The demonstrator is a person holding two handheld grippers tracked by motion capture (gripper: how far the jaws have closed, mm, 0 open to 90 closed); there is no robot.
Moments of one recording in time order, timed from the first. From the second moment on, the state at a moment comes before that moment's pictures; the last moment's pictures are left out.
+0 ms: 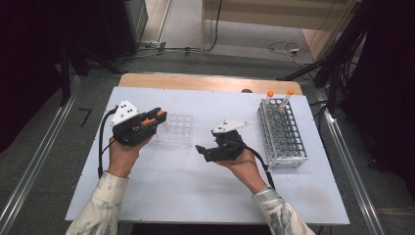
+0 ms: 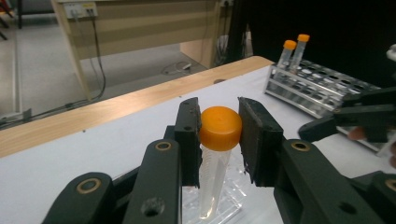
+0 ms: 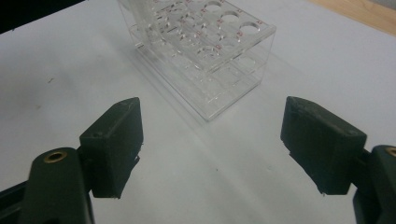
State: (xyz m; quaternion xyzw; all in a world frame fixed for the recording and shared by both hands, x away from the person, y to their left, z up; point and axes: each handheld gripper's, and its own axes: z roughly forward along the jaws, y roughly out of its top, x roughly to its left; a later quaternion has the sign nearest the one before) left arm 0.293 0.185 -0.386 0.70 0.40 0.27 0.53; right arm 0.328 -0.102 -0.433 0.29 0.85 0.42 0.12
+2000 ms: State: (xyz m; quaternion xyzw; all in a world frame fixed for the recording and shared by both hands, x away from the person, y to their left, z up) left arm 0.304 0.184 -0.411 0.69 0.45 0.26 0.50; right arm 0.327 -0.135 -0.411 0.34 0.82 0.44 0.15
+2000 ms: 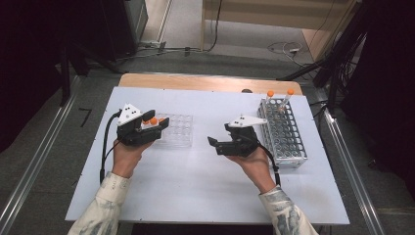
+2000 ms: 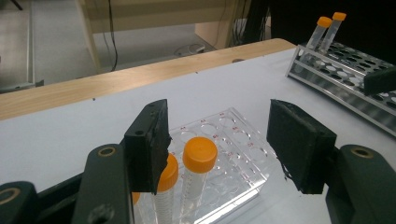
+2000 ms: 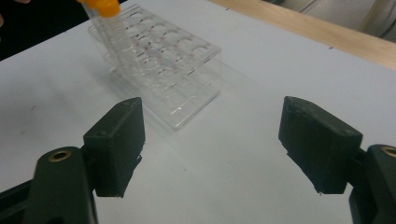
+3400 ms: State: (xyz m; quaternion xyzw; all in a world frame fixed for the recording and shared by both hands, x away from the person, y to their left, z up) left arm 0.301 0.189 -0.408 0.67 0.47 0.27 0.51; right arm 0.429 -0.317 -0.402 0.53 0.70 0.39 0.29
